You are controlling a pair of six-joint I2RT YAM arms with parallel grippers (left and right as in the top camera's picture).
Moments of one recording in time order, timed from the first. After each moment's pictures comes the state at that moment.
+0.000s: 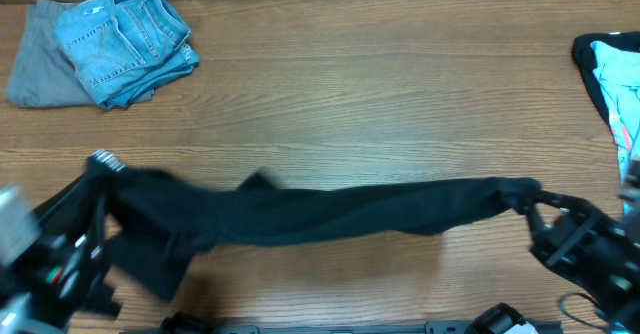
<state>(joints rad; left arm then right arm) -0.39 0.91 2.09 -1.36 -0.17 -0.26 0.55 0.94 1.90 -1.57 0.17 1.00</state>
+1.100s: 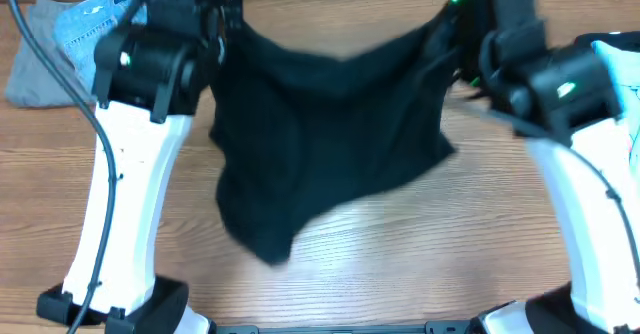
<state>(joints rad) -0.30 1.72 2.23 -1.08 -0.46 -0.10 0.36 1.63 2.16 -1.25 0.30 0.74</state>
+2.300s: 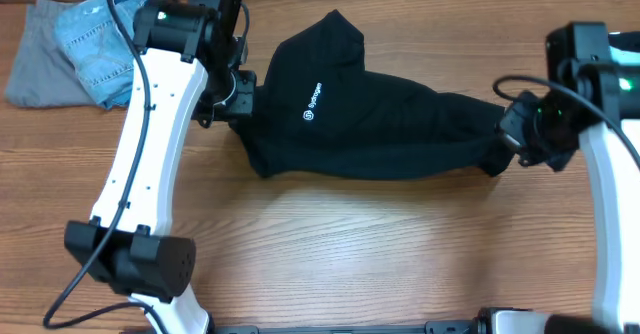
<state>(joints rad) -0.22 1.87 2.07 -1.65 0.03 -0.20 -0.04 1.47 1.70 -1.56 -0.02 0.65</state>
